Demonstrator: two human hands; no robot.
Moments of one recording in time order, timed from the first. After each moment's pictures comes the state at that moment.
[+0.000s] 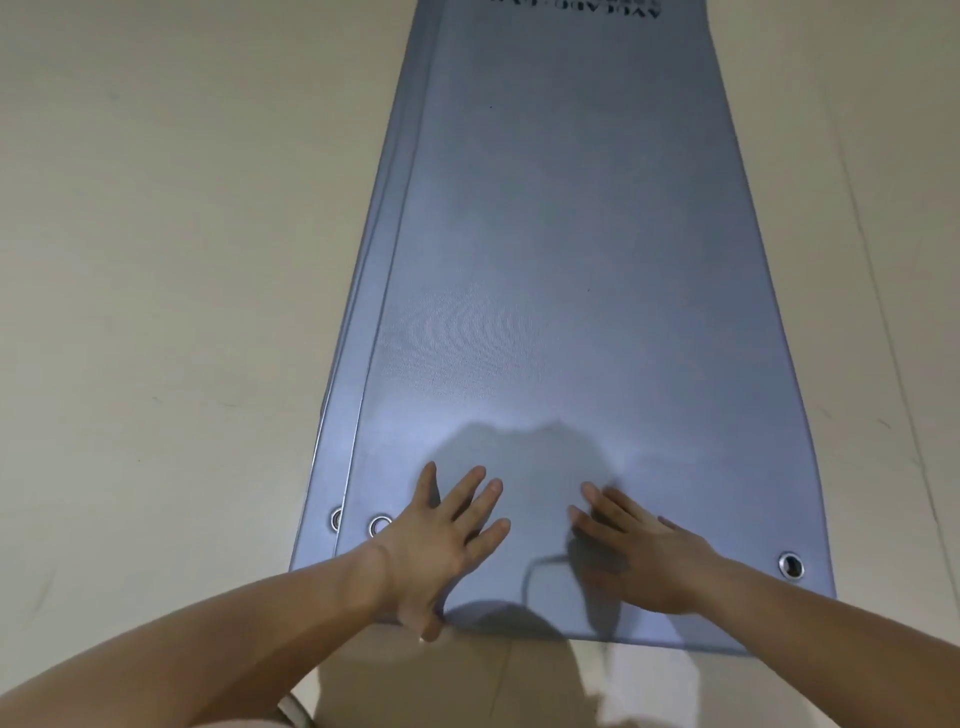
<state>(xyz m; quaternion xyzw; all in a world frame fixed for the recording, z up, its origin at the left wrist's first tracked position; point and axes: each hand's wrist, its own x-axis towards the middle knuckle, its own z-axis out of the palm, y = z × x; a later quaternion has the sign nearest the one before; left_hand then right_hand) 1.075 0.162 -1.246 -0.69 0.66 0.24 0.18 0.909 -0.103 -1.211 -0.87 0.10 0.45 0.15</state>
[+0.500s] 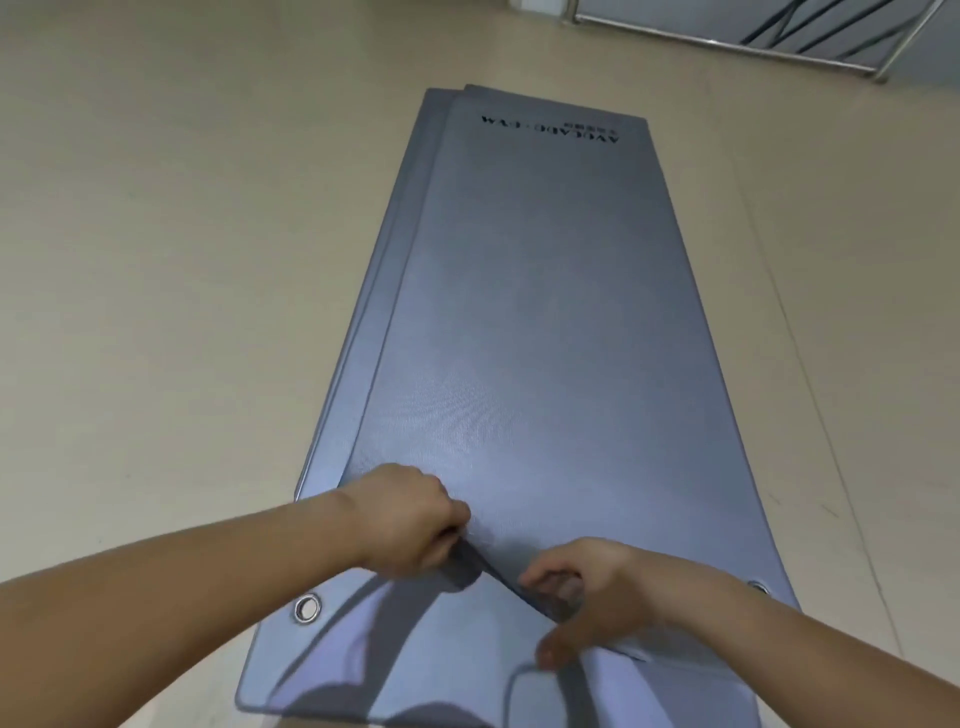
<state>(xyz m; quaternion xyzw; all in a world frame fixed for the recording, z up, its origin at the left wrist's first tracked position) 1.154 0.102 -1.110 -0.76 0.61 0.21 0.09 0.980 -0.108 -1.111 -0.84 0.13 0.41 0.33</state>
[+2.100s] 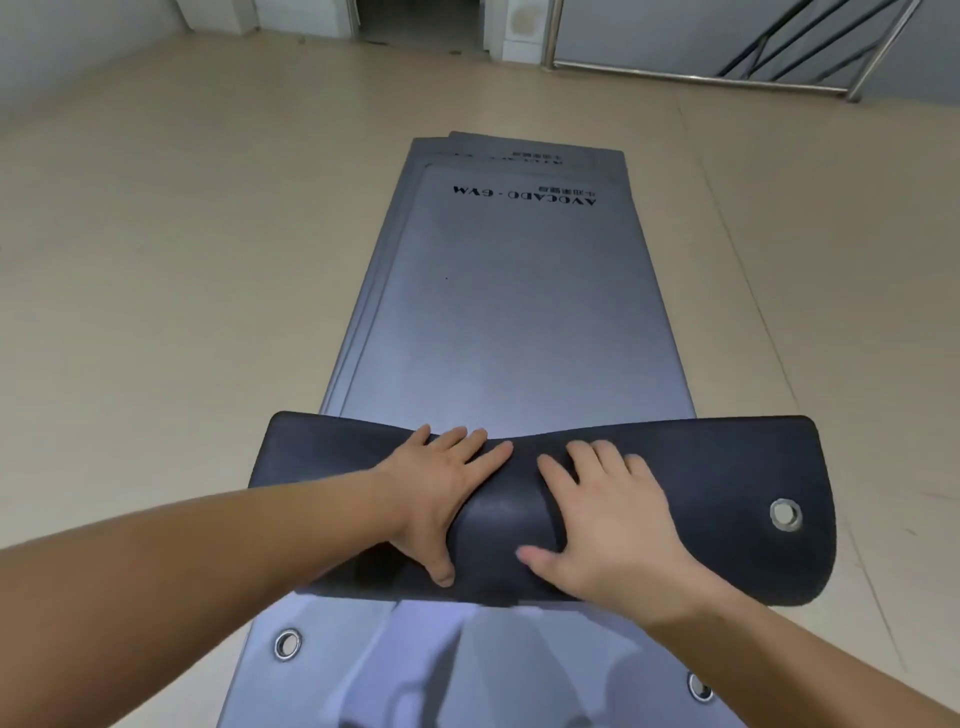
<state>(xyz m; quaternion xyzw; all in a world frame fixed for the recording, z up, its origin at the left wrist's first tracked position) 1.158 0.031 -1.081 -0.77 0.58 0.23 0.12 0.990 -0.126 -1.076 -0.99 0.11 0.02 -0.03</state>
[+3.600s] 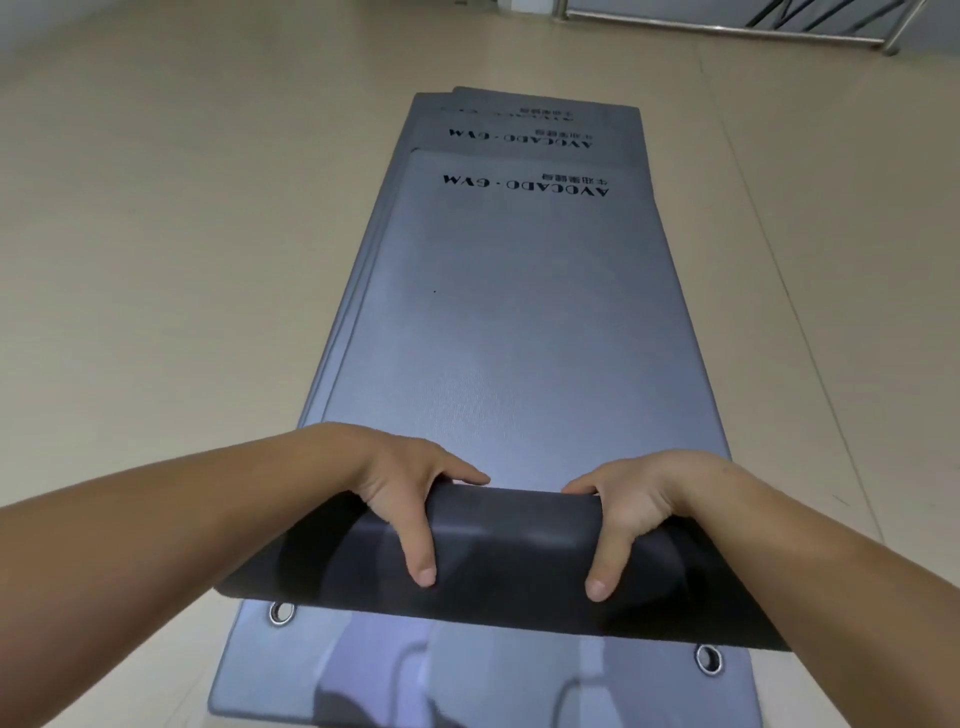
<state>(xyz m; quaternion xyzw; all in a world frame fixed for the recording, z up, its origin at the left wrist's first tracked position) 1.159 0.043 -1.072 -0.75 0.40 0.53 0.06 1.015 -0.188 -1.078 -0.78 0.16 0.53 0.30</state>
